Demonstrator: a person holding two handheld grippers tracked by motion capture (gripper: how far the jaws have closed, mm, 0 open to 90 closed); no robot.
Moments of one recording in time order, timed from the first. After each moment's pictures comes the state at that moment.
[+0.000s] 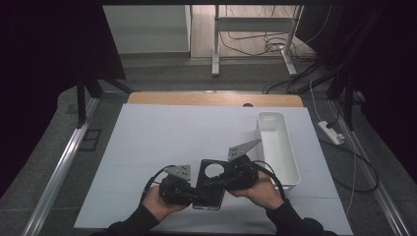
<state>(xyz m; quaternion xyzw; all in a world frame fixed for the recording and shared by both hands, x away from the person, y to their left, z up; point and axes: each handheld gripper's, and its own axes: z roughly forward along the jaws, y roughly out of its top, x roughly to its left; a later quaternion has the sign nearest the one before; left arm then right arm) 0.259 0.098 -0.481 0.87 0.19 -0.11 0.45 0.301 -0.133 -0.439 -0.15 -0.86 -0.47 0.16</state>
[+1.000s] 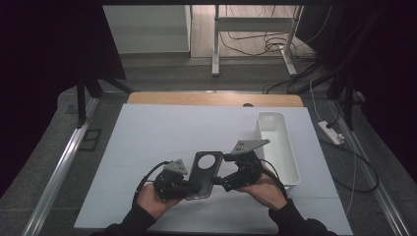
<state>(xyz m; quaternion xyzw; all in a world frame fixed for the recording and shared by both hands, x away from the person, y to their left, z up) 0.261 0.109 -0.476 0.87 0.30 -0.03 0.39 0.300 -0.140 -0.428 -0.24 -0.86 -0.45 -0.02</state>
